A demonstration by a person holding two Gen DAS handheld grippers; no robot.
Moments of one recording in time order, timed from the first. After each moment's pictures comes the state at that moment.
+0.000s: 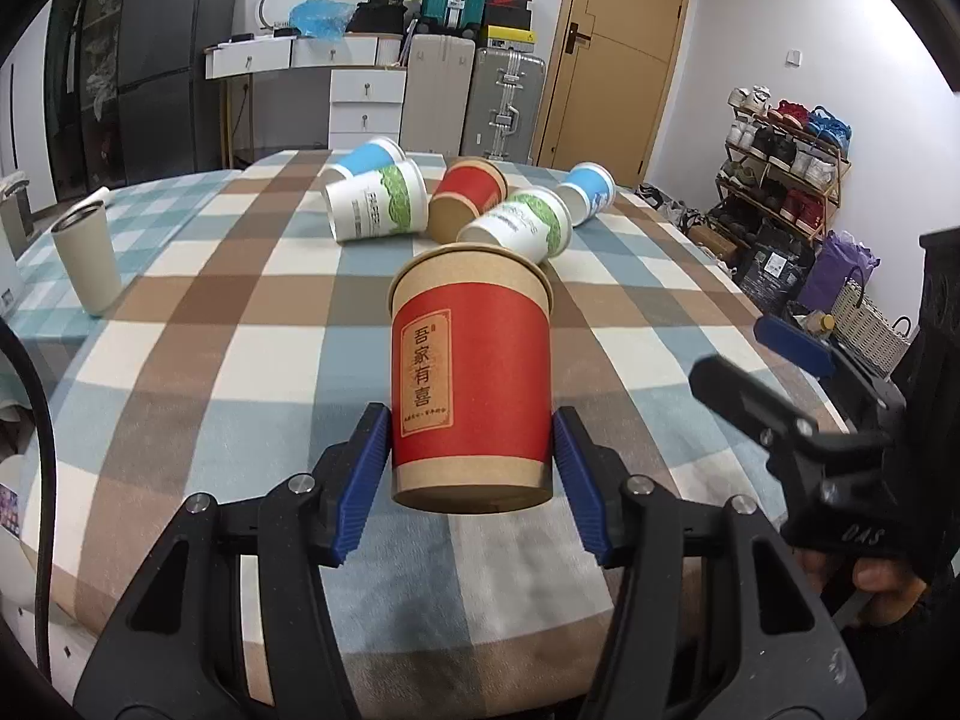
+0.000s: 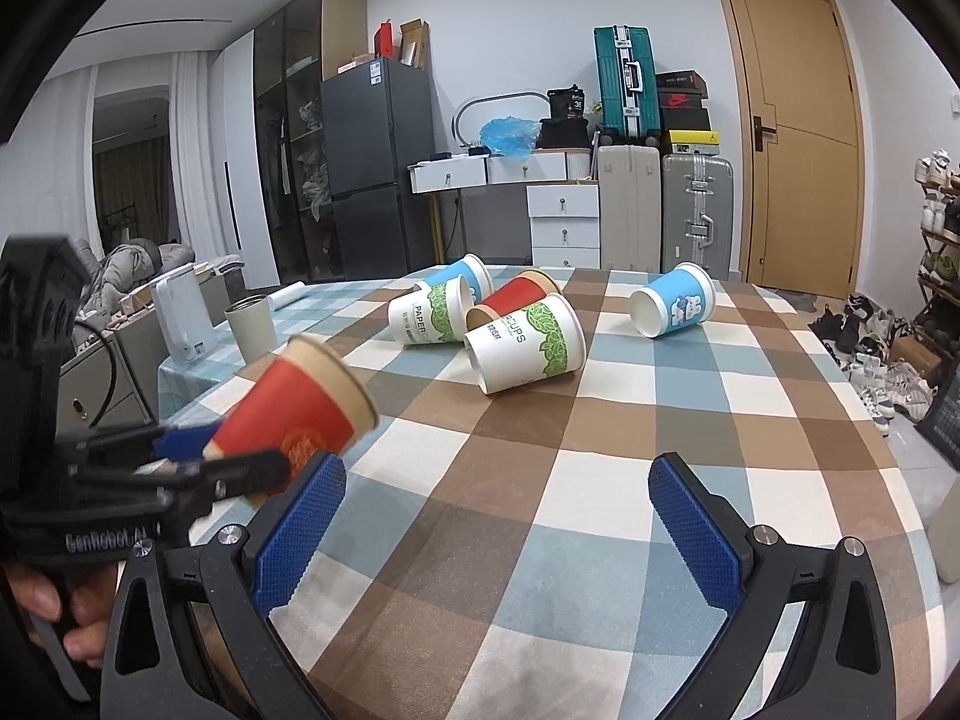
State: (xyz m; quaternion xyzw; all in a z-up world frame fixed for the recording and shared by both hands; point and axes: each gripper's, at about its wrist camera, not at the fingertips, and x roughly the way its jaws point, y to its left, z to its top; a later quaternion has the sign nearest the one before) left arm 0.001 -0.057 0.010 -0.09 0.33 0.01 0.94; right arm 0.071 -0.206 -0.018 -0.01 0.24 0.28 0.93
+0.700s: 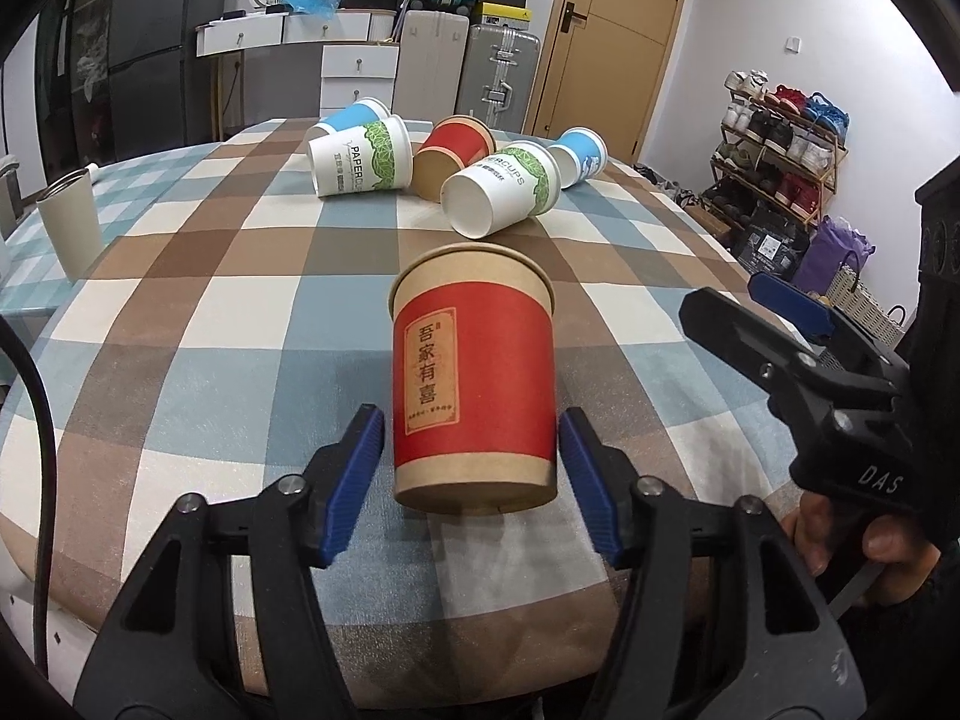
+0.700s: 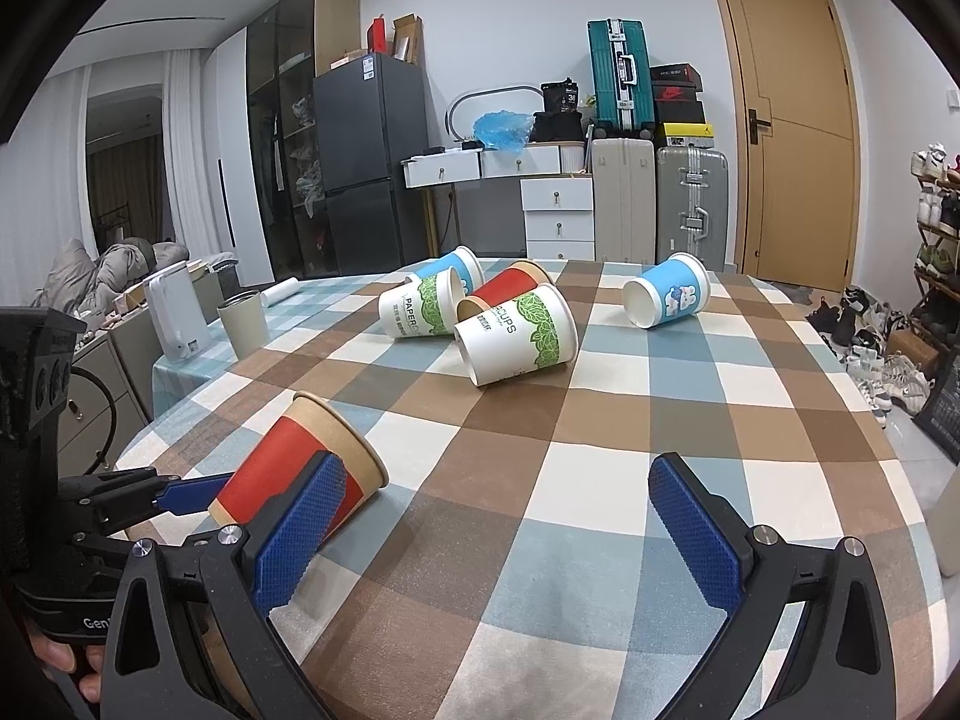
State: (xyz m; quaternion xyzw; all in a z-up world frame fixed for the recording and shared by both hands) left arm 0.000 -0.066 -0.011 -0.10 0.35 0.00 0.93; right arm 0.076 -0.207 -0.021 -0.01 0.25 0.28 0.93
